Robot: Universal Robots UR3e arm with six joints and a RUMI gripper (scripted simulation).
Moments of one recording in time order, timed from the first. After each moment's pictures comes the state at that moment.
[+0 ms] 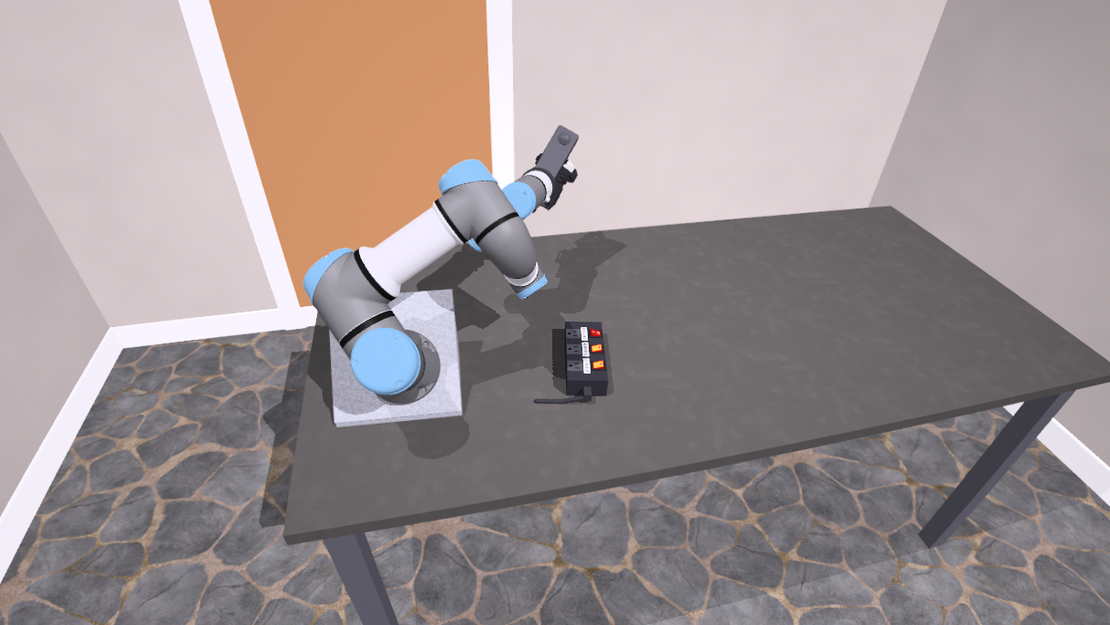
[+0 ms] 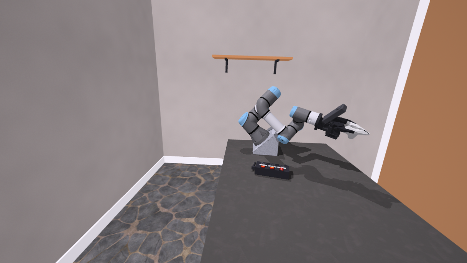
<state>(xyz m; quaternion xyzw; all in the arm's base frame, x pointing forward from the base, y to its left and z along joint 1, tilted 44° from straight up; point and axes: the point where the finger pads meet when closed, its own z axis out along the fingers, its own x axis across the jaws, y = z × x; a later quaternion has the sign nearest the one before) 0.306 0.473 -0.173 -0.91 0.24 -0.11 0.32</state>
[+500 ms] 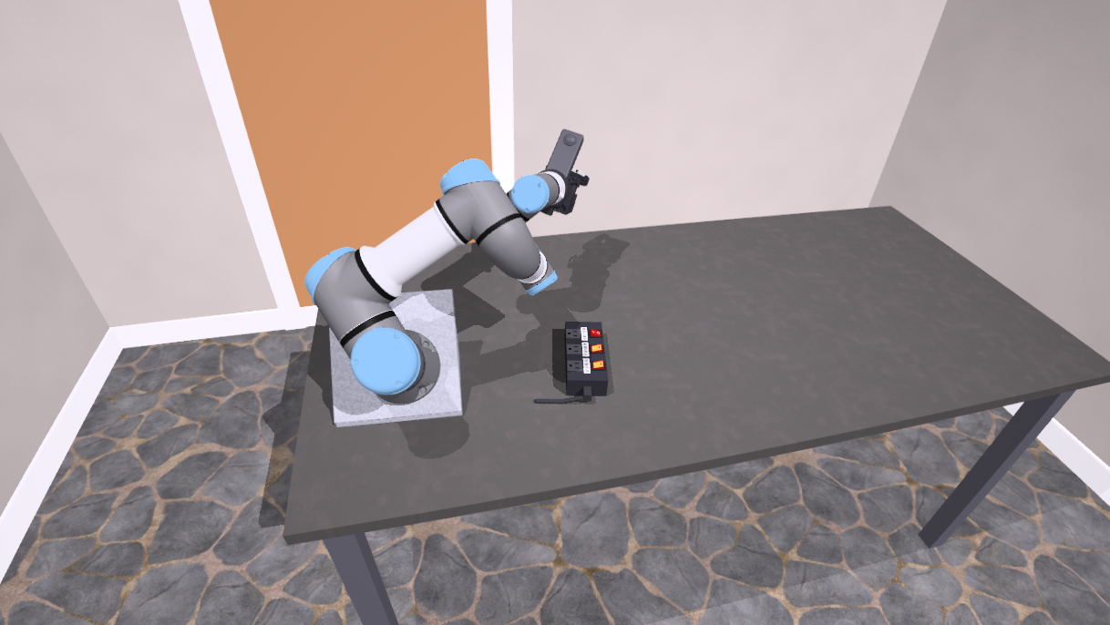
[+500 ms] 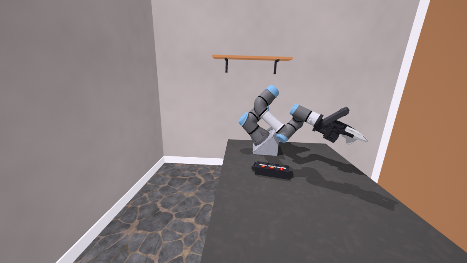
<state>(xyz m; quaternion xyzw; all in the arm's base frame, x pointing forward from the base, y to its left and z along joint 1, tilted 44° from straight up) 0.332 0.451 -0.181 -0.94 0.16 -0.16 0.25</state>
